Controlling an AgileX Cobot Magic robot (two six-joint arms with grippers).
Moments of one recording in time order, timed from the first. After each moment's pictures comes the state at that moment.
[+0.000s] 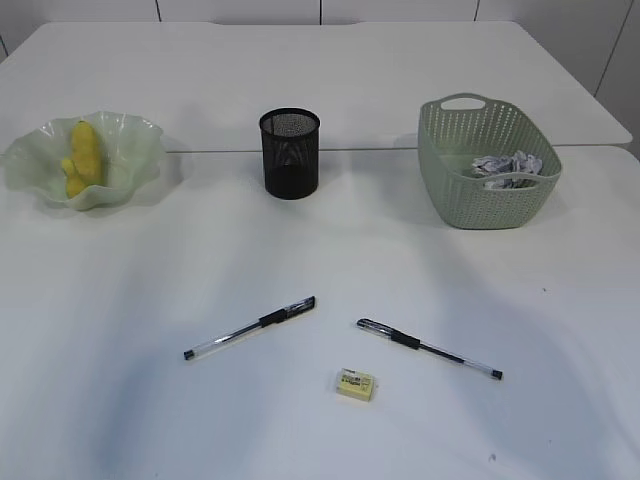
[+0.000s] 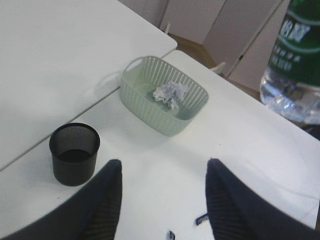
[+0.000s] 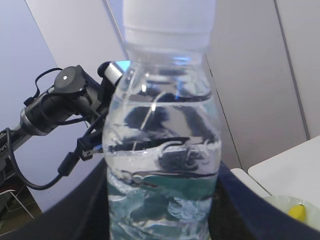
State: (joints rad) left arm 0.02 1.83 -2.08 -0.93 1.25 0.68; right arm 0.08 2.09 -2.33 1.56 1.25 -1.00
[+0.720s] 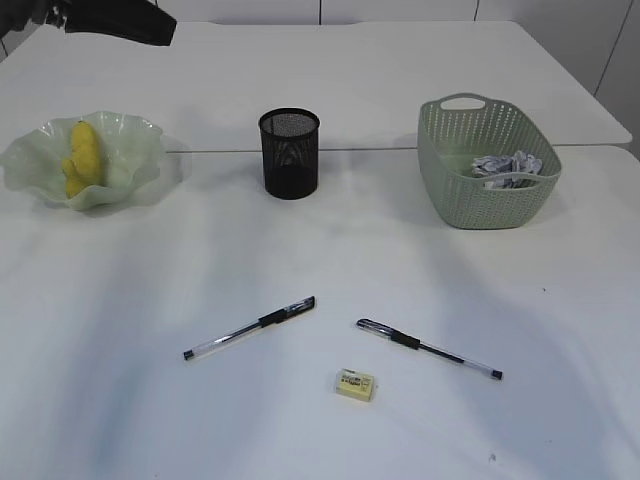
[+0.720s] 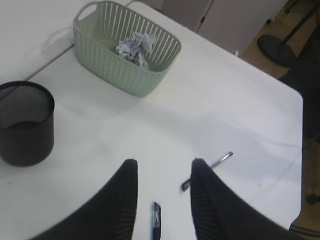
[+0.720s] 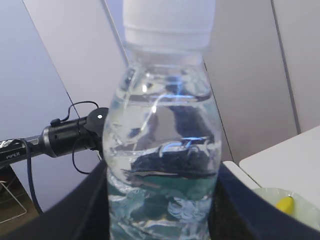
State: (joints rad) left arm 0.02 1.83 -1.67 -1.06 1.22 1.11; right arm 0.08 2.09 -2.33 1.53 1.25 -1.00
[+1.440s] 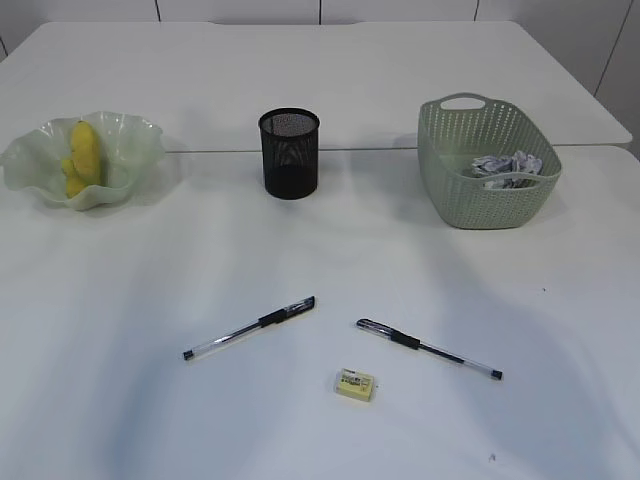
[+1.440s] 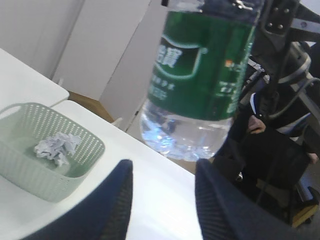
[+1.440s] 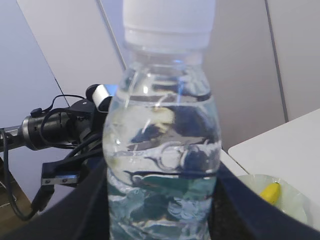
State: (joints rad) left arm -0.06 1.83 -1.67 -1.49 1.21 1.10; right arm 0.08 2.09 -2.33 1.47 1.25 -1.01
